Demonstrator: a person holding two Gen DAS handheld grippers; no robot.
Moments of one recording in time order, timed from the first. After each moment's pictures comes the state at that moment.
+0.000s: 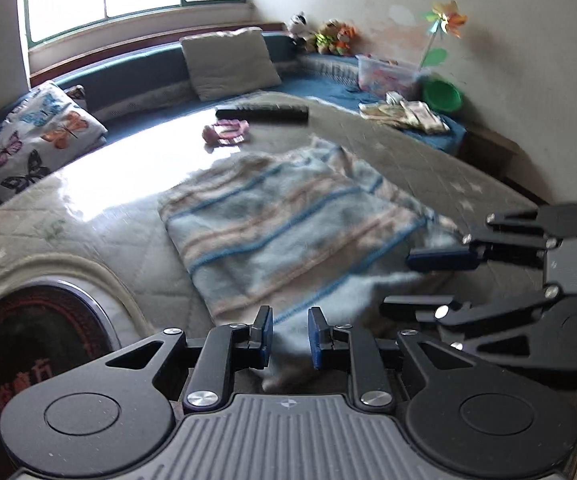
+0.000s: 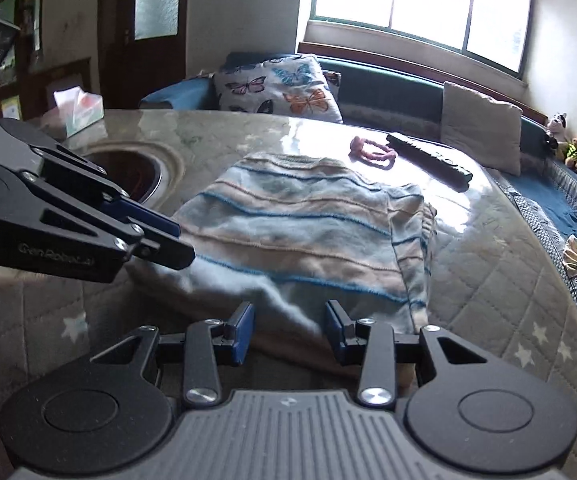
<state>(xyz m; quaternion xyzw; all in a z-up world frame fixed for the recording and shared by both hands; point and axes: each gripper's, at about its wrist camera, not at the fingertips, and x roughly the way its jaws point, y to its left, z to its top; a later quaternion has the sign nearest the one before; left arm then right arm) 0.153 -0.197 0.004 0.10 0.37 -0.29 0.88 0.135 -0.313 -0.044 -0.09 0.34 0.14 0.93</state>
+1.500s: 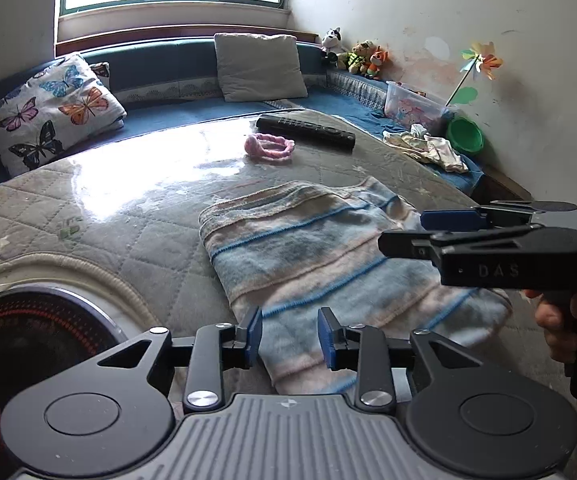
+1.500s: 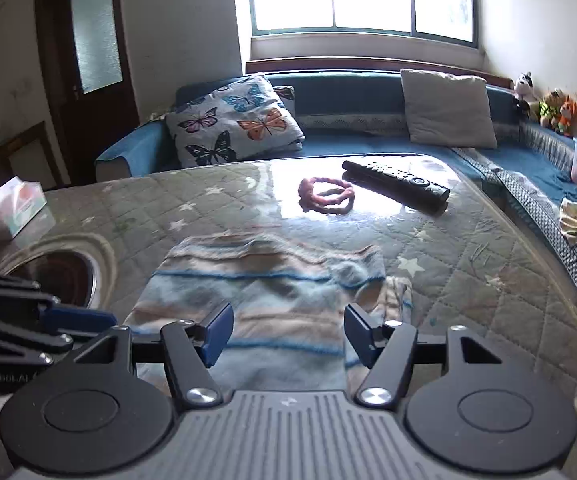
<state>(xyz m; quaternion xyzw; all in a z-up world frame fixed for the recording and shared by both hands) 0.201 -0.167 0.013 0.03 0.37 -0.27 0.89 0.224 -0.336 -0.023 0.01 0.33 0.09 0.94</state>
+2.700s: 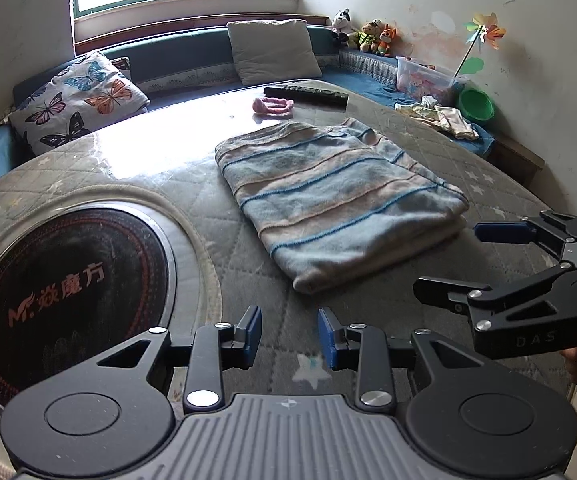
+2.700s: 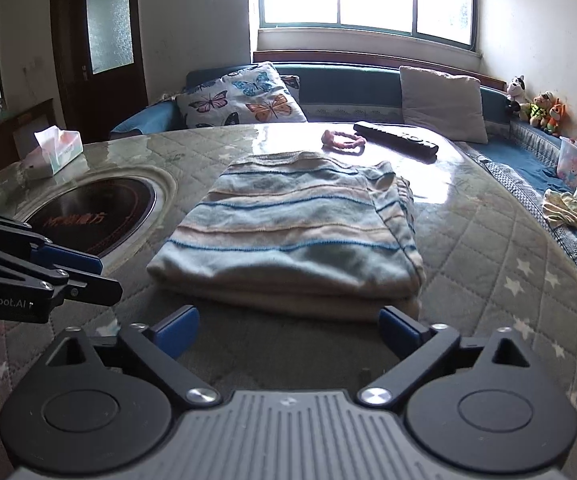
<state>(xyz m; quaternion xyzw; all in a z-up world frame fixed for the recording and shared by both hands) 0.097 -0.151 0.011 0.07 0.39 -0.23 0.89 0.093 -0.309 -0.041 -0.01 0.33 0.08 0.94</state>
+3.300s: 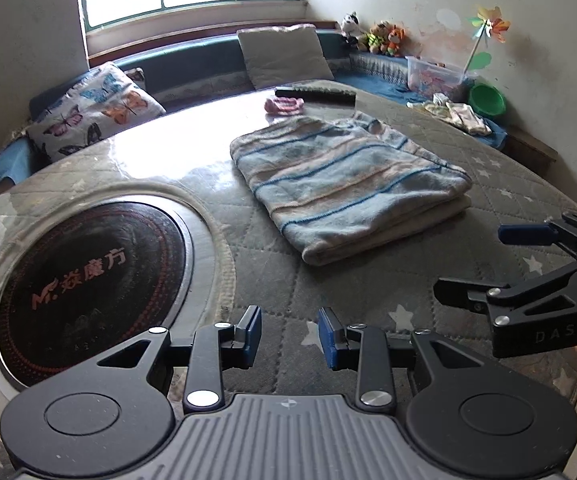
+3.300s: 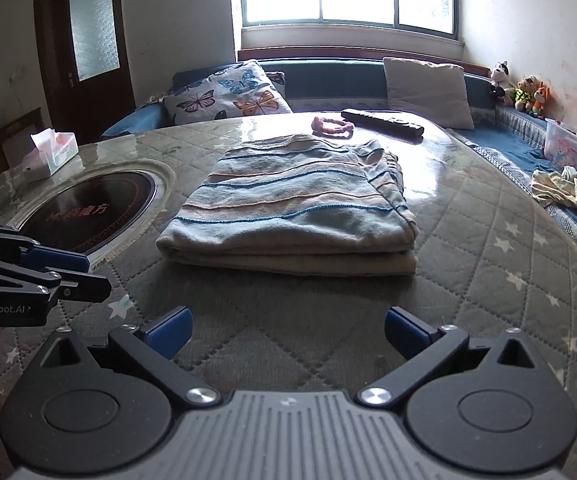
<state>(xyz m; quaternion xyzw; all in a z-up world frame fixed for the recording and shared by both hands) 0.069 -0.147 0.006 0.09 0.36 -0.20 0.90 0.067 -0.306 -0.048 0.01 0.34 0.06 0.94</state>
